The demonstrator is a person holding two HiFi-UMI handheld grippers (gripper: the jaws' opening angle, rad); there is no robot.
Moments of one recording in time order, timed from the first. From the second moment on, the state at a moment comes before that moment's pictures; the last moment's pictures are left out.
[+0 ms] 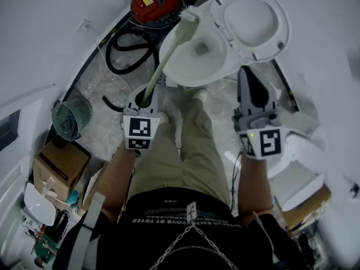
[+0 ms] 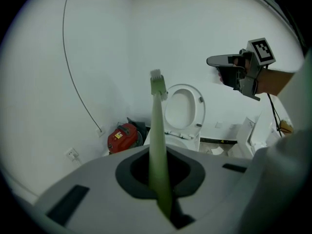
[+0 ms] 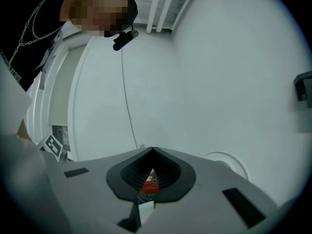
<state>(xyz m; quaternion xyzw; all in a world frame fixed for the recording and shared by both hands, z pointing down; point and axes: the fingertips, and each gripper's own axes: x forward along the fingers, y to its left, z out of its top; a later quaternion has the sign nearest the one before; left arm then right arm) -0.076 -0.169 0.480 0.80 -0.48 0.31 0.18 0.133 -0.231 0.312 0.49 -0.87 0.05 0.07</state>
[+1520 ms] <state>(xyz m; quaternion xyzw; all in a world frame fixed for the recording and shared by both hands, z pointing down) -0.047 -0.106 0.714 0.72 -0.45 0.42 0.33 0.125 -0.272 0.446 0.41 -0.90 0.07 0.12</state>
